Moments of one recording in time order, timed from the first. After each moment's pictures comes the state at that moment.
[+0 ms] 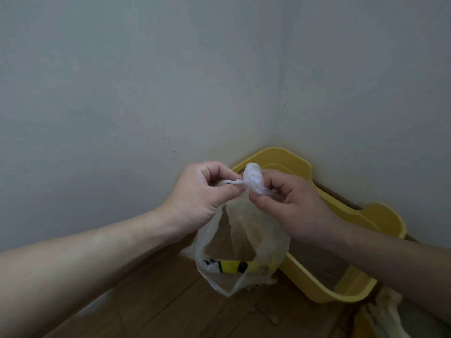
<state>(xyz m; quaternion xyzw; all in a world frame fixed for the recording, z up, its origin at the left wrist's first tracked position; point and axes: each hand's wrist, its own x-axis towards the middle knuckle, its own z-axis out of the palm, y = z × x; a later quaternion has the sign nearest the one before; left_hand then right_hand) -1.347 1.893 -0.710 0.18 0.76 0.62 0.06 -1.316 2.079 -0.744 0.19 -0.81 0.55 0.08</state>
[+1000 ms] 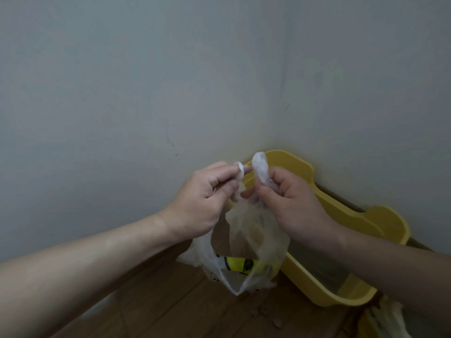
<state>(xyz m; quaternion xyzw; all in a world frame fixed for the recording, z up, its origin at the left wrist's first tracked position) -1.362 1.883 -0.723 0.36 0.78 0.50 -0.03 -1.314 2.063 -0.736 0.05 -0.80 0.60 0.08</state>
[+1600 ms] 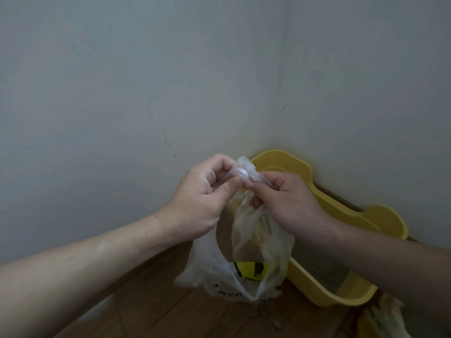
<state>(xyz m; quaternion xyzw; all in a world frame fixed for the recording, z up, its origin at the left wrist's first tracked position) -1.354 1.889 -0.715 0.35 0.70 0.62 0.03 -1.321 2.059 -0.732 0.01 -0.81 0.59 0.07</state>
